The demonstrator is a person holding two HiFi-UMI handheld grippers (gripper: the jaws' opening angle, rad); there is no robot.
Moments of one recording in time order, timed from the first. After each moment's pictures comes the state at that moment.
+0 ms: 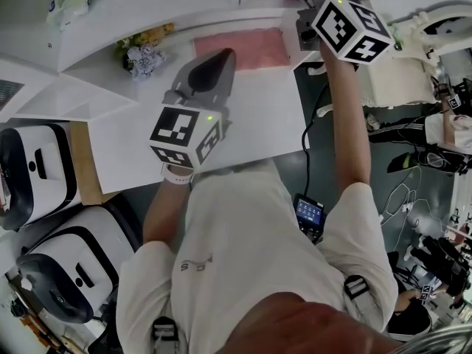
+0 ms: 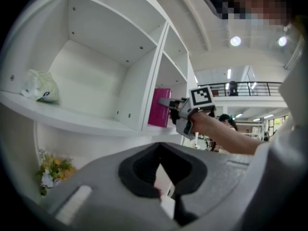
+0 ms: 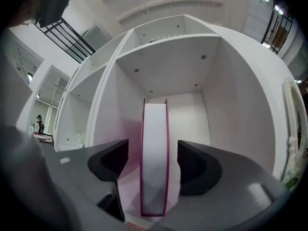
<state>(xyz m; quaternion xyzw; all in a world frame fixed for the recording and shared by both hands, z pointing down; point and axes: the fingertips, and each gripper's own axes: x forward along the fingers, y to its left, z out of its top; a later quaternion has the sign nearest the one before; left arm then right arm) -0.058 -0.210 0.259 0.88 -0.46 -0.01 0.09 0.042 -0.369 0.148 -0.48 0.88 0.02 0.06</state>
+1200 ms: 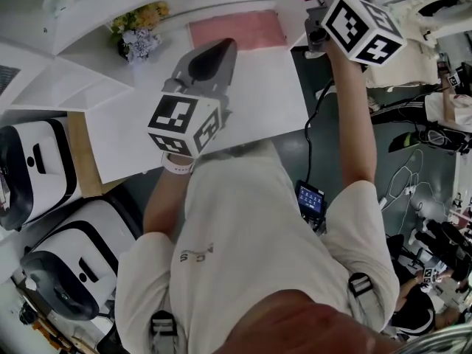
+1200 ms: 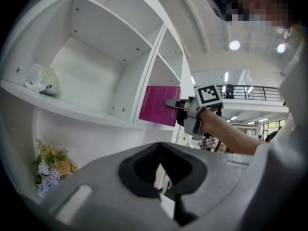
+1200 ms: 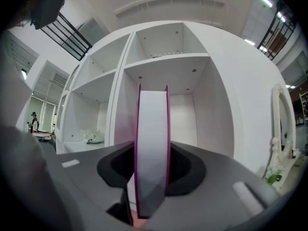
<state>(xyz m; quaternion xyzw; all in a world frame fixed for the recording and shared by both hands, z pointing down) -0.047 -0.165 0.271 0.90 -0.43 -0.01 0.11 0.069 -0.303 0.159 -0.52 0.86 0.00 0.03</state>
